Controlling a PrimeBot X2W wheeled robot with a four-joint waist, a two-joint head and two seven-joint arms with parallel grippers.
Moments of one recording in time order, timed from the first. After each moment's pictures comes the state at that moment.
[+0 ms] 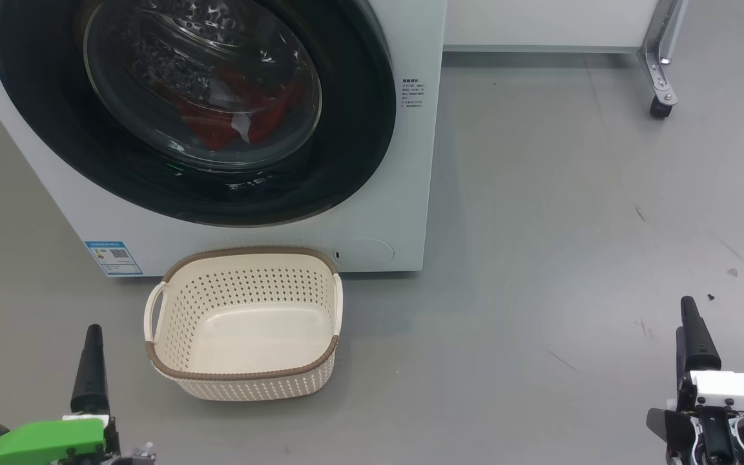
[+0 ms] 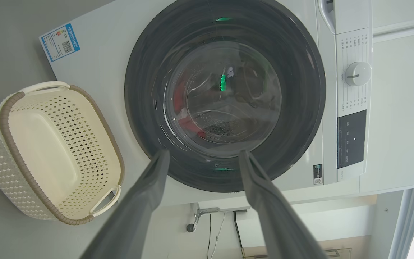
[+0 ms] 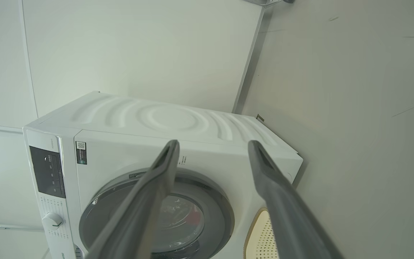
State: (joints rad) left arm 0.00 0.01 0.07 0.18 -1.52 -0.12 -0.06; right arm 0.01 -0.01 -0.11 0.19 1.47 0.12 -0.04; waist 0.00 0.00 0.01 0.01
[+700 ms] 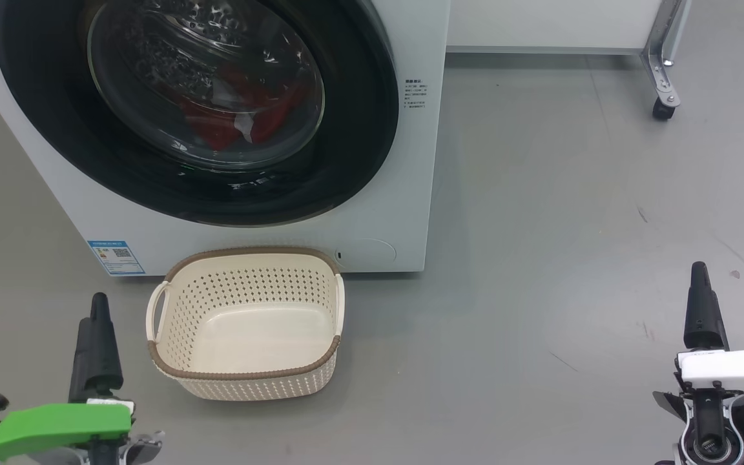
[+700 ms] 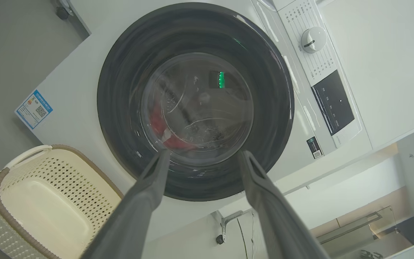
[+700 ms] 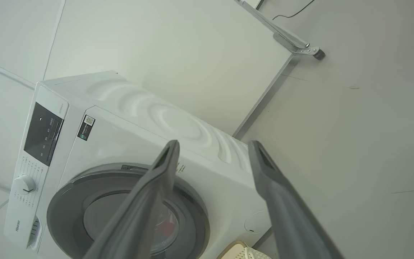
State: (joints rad) left arm 0.00 0.02 0.04 0.07 -1.22 -0.12 -0.13; right arm 0.00 -0.02 -0.08 0.07 1.16 0.09 -0.12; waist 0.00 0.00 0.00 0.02
